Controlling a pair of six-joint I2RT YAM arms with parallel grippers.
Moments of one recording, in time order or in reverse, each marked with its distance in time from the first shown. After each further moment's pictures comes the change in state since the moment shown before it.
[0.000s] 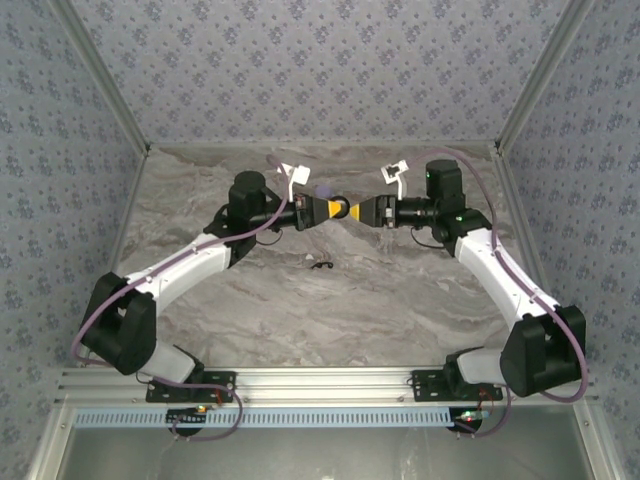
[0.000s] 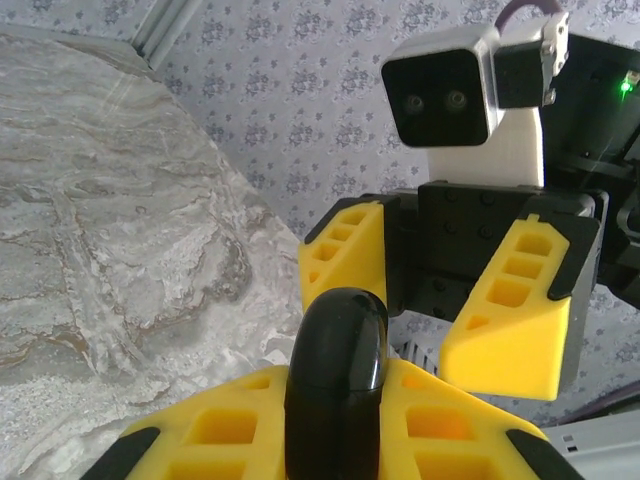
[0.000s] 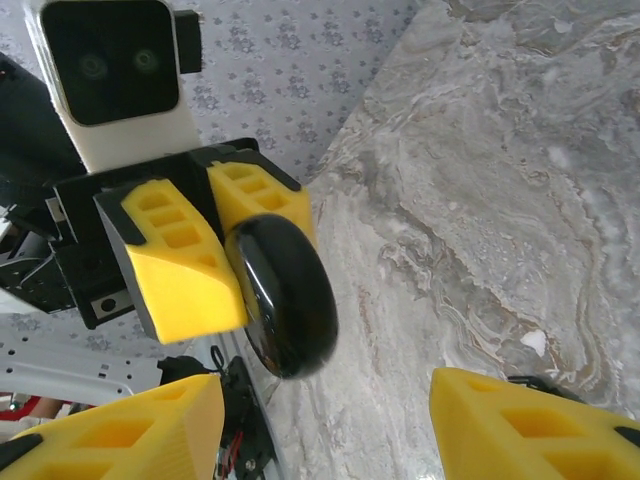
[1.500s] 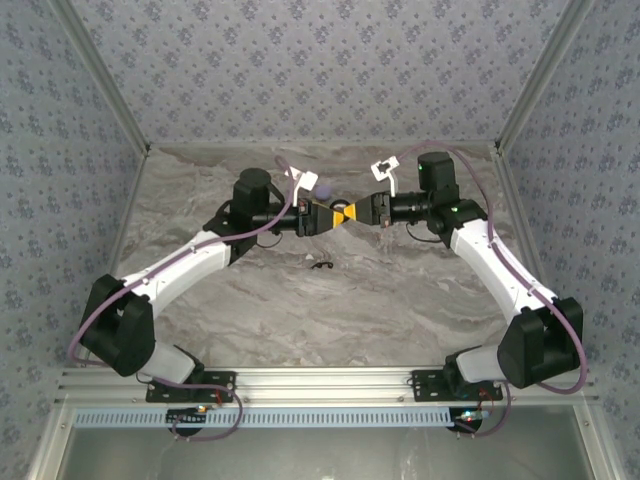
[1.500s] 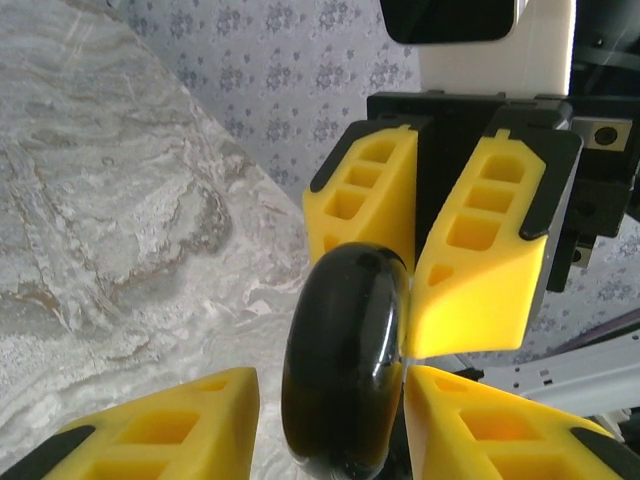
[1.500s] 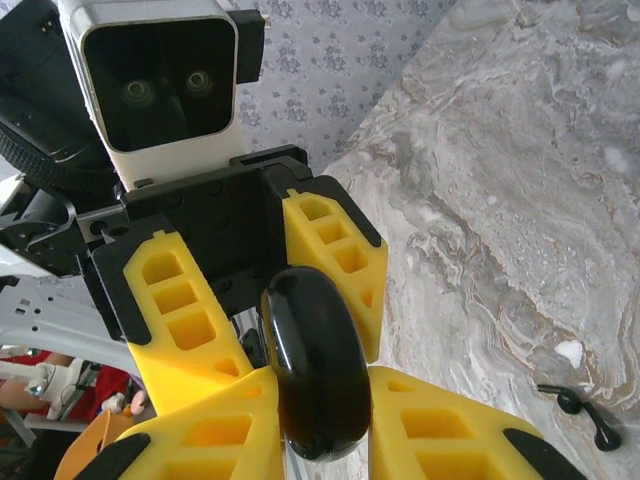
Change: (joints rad) left arm -0.017 -0.008 0.054 -0.193 0.085 0.107; right arm 0.036 0.046 0.095 -0.113 -0.049 -0.100
